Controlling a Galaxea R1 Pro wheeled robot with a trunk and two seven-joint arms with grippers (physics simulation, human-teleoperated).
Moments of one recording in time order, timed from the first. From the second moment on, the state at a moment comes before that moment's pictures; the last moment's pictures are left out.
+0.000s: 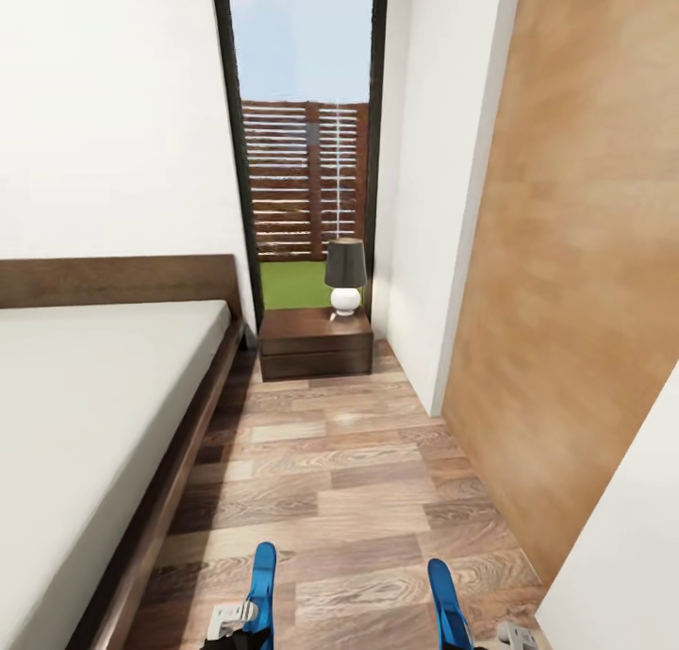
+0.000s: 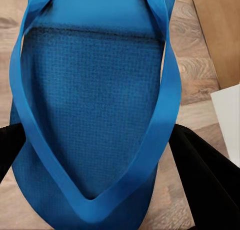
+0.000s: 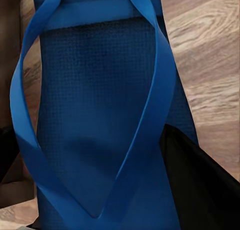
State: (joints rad) left arm -0.36 0.03 0.09 -0.26 0.14 -0.04 -0.58; right arm -0.41 -0.19 -0.01 -0.08 -0.33 0.01 0.72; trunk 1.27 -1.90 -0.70
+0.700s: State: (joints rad) left arm -0.36 0.03 0.09 -0.26 0.14 -0.04 -0.58; right arm -0.41 -0.19 -0.01 -0.08 -0.33 0.01 0.72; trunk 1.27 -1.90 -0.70
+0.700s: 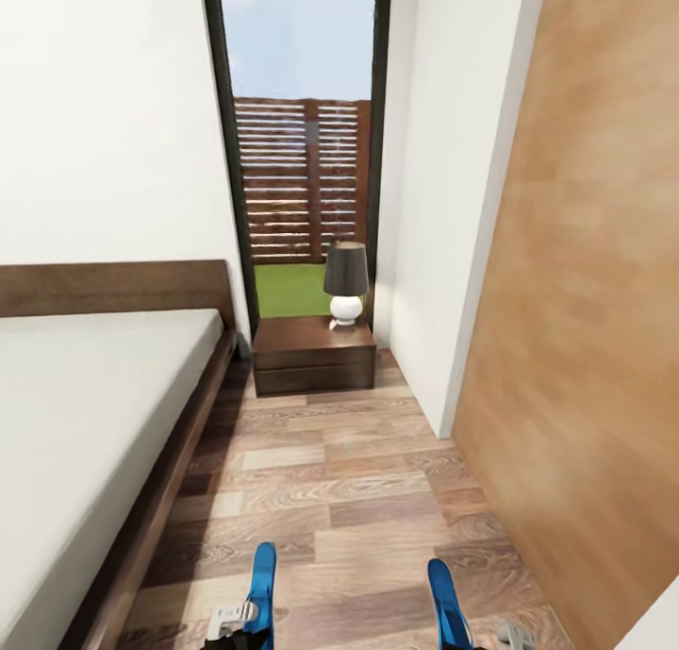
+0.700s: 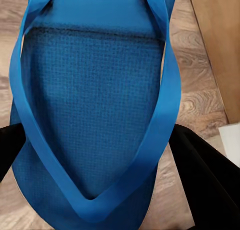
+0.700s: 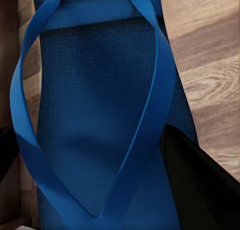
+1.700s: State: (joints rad) left arm -0.36 0.03 0.09 -0.26 0.14 -0.04 -0.58; right arm -0.41 -0.19 -0.01 -0.08 -0.33 0.01 0.72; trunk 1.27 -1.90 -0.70
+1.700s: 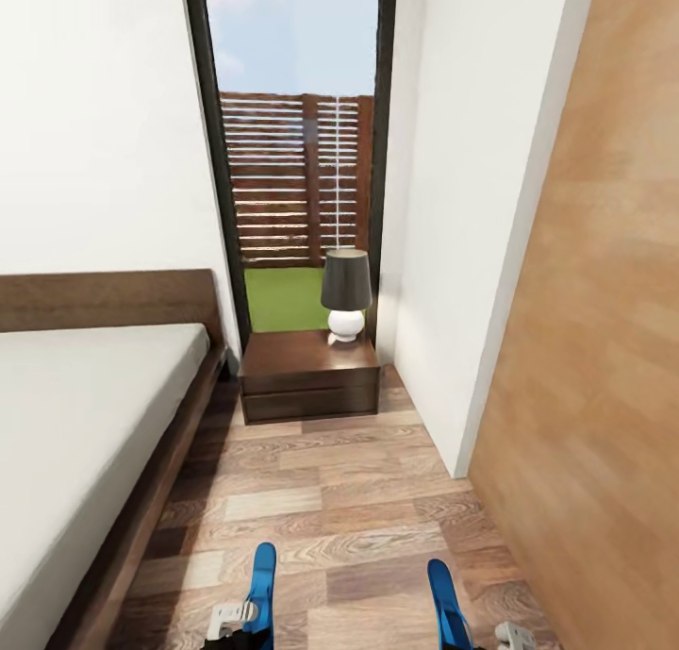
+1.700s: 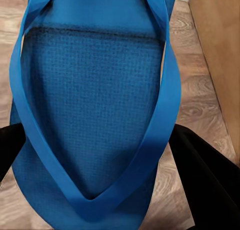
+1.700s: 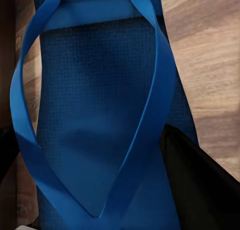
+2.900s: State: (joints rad) left arm -0.36 0.03 0.09 -0.26 0.14 -0.04 -0.58; right arm -0.41 -0.19 -0.01 -0.08 -0.33 0.01 0.72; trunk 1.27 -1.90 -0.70
